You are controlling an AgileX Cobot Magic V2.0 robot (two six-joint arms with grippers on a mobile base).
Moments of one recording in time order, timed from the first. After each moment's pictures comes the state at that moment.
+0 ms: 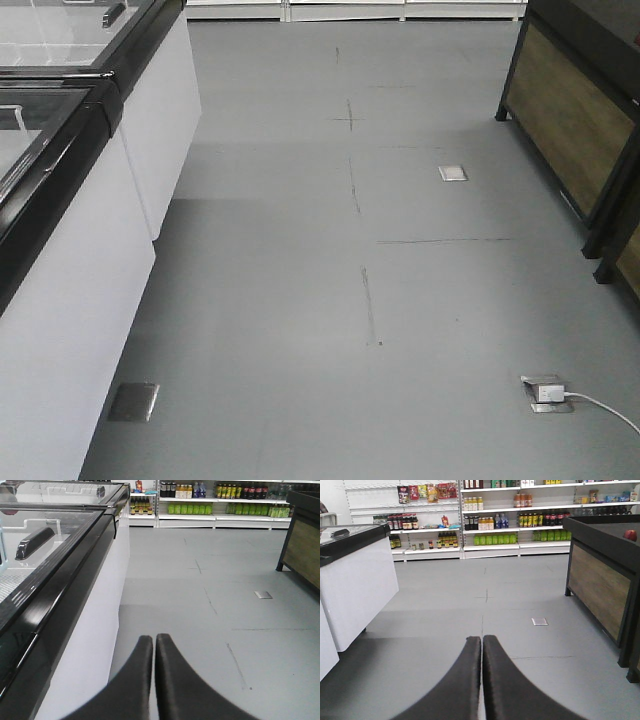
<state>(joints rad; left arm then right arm) -0.03 -0.01 0.03 0.18 0.24 -0.25 0.01 -0.01 0.03 0.11 0.12 -0.09</state>
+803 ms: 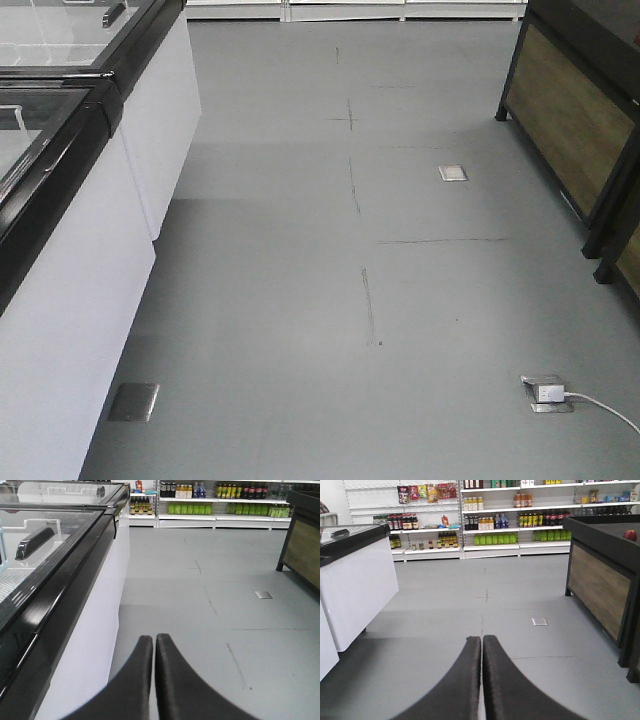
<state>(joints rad) -0.03 -0.01 0.03 0.18 0.24 -0.25 0.01 -0.01 0.03 0.11 0.12 -0.09</state>
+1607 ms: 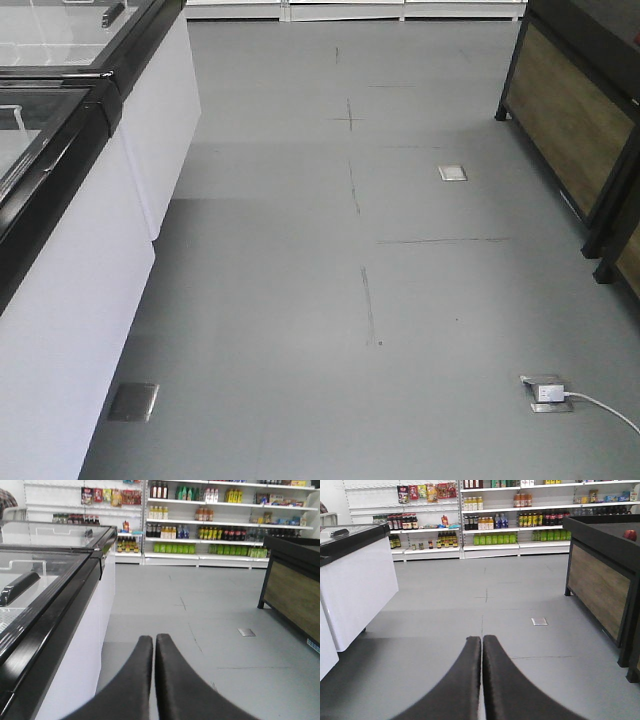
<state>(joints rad) -0.03 0.13 -0.01 0.18 0.01 -0.28 0.01 -0.01 0.03 0.11 0.12 -0.09</state>
